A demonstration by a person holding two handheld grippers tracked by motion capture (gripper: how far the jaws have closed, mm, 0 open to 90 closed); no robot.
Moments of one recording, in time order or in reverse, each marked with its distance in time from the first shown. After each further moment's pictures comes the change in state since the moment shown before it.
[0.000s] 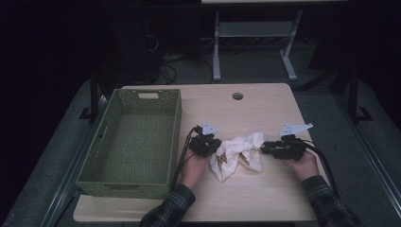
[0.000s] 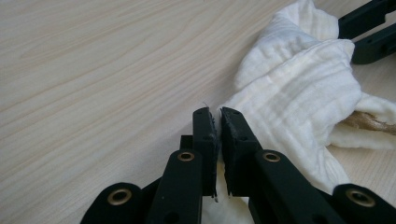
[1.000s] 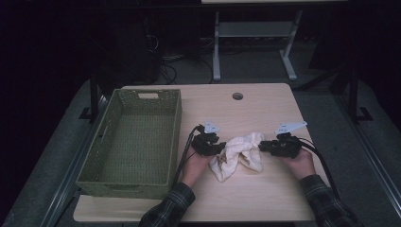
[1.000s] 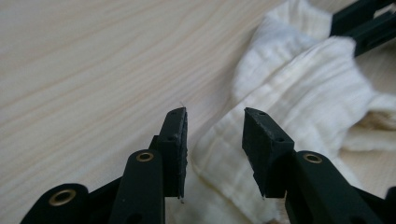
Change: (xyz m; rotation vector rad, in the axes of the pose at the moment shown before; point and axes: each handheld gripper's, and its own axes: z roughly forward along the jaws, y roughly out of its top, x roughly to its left) left arm 0.005 0.000 0.016 0.027 -0.030 0.019; right arm -0.004 0.006 0.012 0.018 -0.020 -0.015
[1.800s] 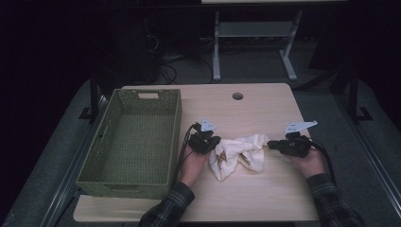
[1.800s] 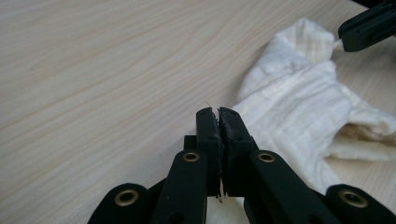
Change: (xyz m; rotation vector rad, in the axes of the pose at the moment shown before) left arm 0.000 0.009 -0.021 -0.046 0.026 -0.022; right arm -0.013 -0.007 -0.024 -0.002 -0.040 0.009
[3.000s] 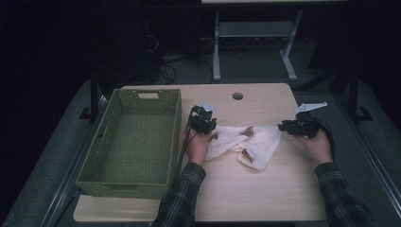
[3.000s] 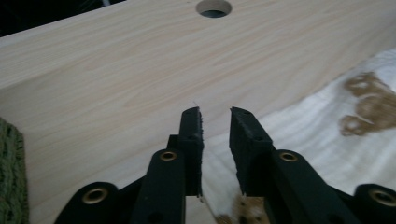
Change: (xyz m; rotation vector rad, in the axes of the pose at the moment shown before) left arm 0.034 0.036 0.033 0.008 0.243 -0.063; right arm -0.067 0.023 -0.006 -0.001 -0.156 0.089
